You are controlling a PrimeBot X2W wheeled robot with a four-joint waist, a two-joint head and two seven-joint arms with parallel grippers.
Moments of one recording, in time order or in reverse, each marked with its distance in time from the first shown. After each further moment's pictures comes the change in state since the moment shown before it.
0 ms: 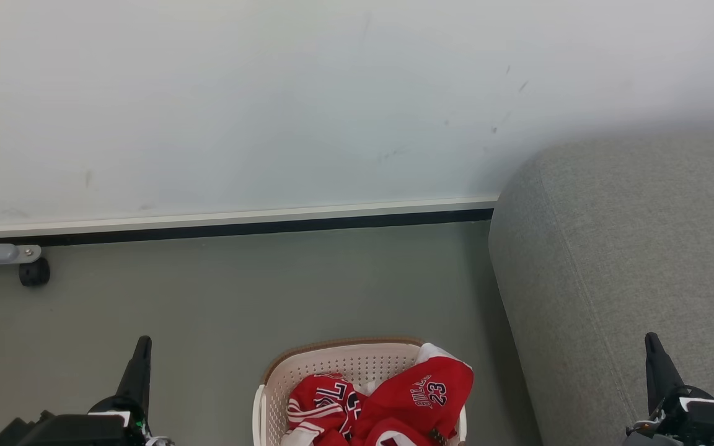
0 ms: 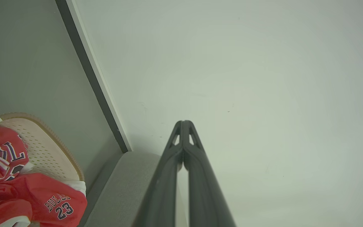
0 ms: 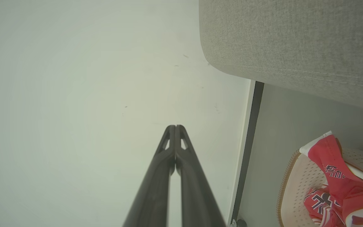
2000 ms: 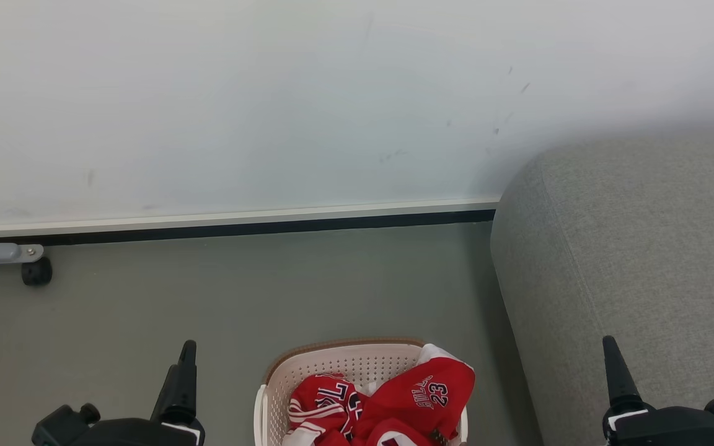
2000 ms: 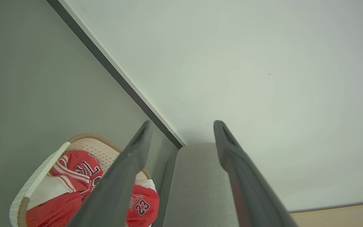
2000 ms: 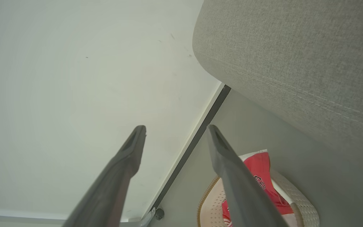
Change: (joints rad) left arm 0.042 0.002 -0.145 -0.028 0.393 0.072 -0.130; right arm 0.046 -0.004 0.150 -0.034 -0.417 -0.083 -0.133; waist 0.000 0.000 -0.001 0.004
